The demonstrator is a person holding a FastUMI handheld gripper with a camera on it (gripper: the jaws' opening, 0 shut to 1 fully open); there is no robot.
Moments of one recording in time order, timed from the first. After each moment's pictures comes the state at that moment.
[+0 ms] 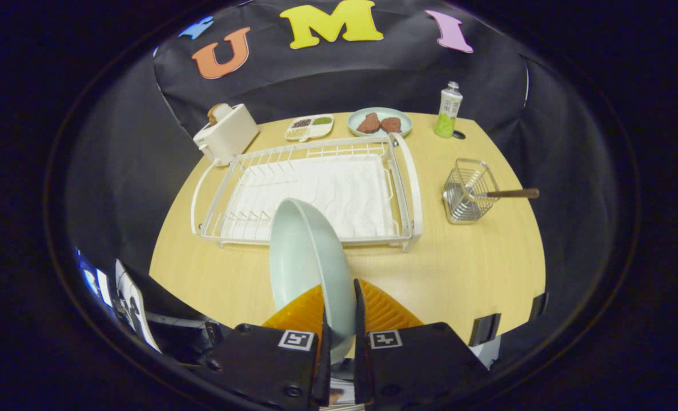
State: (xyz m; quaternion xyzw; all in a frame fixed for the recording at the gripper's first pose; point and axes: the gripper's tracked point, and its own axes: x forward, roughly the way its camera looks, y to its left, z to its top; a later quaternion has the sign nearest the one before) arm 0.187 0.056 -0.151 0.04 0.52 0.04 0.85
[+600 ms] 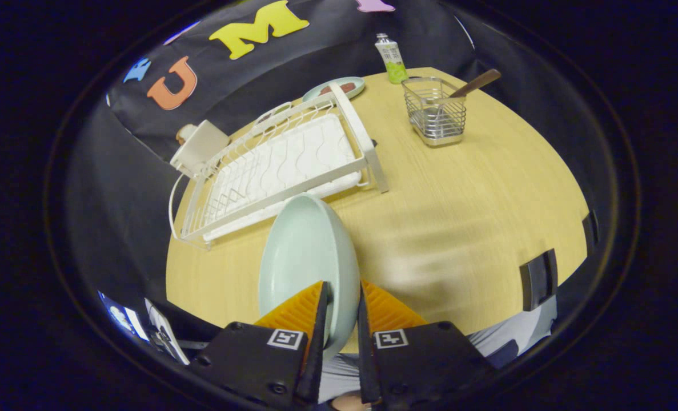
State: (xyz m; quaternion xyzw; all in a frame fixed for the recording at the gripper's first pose) arm 0.155 0.022 -0.238 0.17 0.53 0.03 0.83
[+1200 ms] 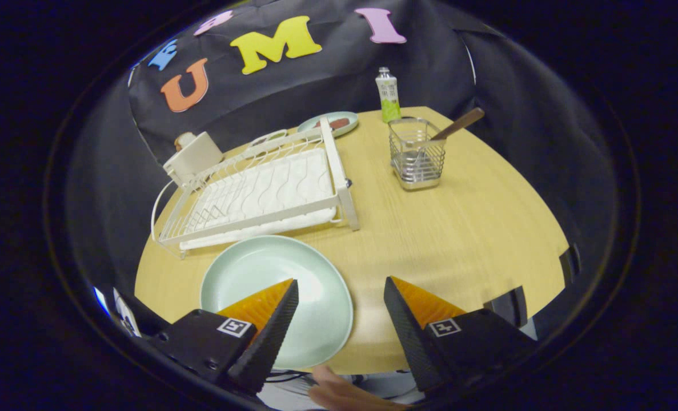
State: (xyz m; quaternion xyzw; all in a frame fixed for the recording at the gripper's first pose) arm 0.179 -0.018 -0.224 0.09 0.42 -0.01 0.91
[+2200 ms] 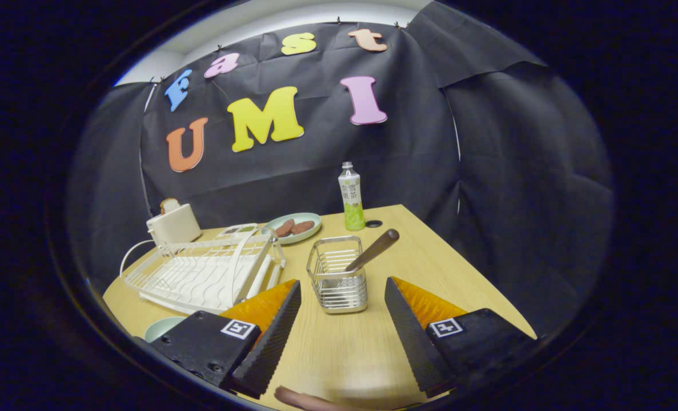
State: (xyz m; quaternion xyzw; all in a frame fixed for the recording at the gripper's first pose) arm 0.301 -0.174 -0.178 0.07 0.17 -0.02 0.98
